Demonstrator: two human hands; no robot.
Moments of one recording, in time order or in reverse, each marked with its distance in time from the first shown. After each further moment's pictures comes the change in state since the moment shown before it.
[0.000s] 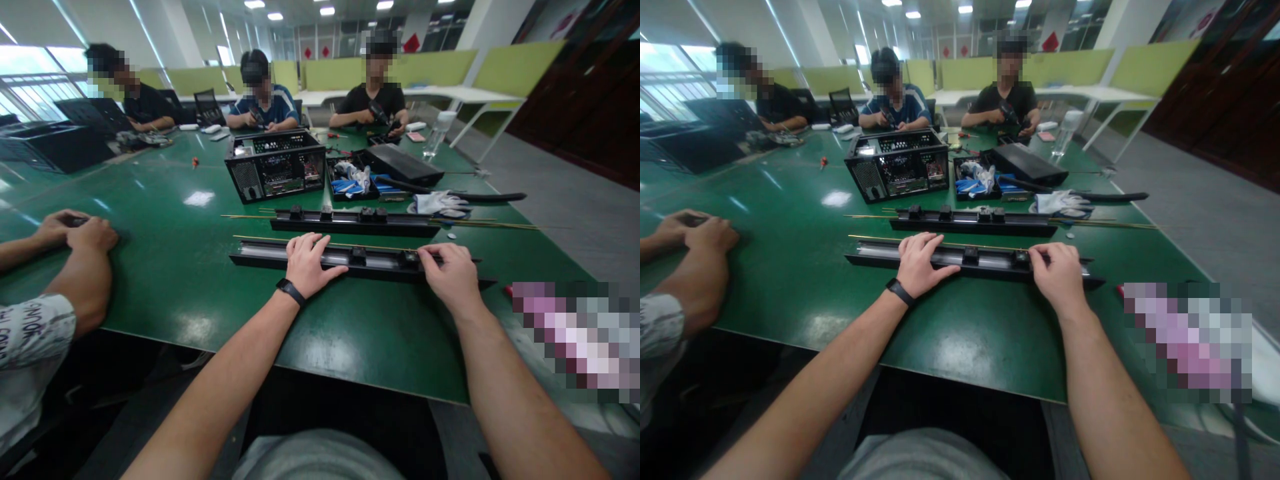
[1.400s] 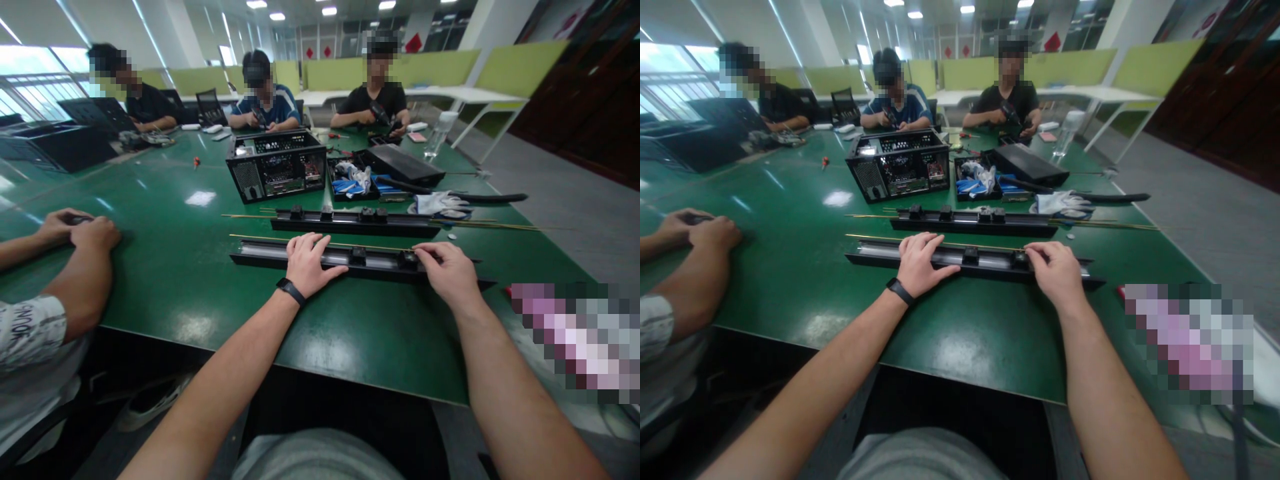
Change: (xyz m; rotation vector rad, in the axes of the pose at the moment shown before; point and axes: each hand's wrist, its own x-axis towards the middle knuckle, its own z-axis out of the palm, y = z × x) left_hand -0.001 0.002 -0.001 0.006 0.006 0.001; right_hand 0.005 0.003 0.002 0.112 -0.058 0.053
